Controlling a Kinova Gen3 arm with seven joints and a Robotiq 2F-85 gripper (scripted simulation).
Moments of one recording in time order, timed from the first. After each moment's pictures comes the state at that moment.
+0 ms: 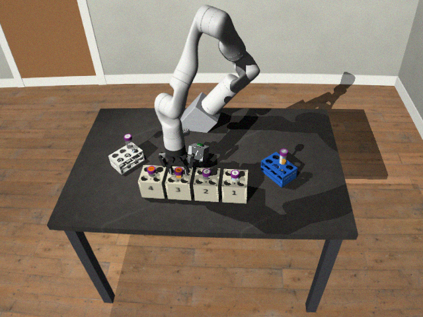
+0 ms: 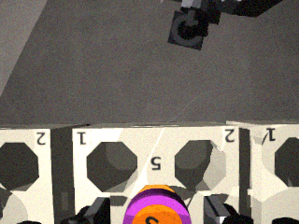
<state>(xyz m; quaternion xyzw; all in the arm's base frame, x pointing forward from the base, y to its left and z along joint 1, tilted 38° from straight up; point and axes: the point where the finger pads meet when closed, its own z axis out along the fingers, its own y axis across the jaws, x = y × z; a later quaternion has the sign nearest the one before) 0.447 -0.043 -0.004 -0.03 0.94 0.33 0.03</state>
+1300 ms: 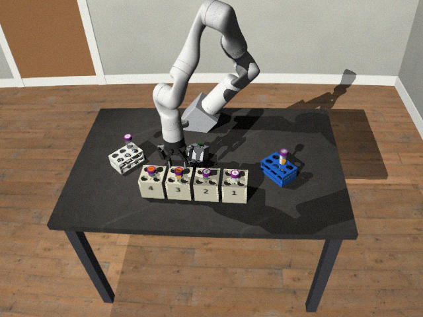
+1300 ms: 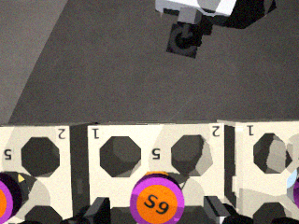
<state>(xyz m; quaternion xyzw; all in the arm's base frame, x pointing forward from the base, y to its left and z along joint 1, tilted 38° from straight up) 0.445 -0.067 0.027 -0.03 0.94 0.33 0.03</state>
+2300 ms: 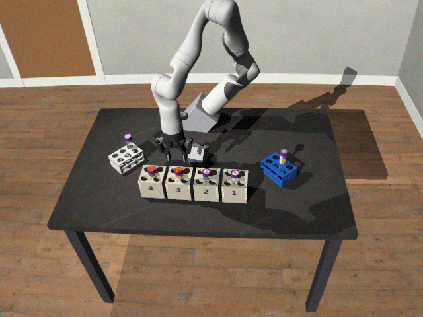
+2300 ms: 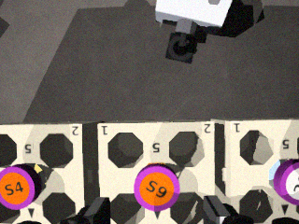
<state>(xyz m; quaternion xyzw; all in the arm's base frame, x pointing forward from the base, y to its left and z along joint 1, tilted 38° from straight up) 0.444 -0.090 0.055 -0.03 0.94 0.33 0.03</state>
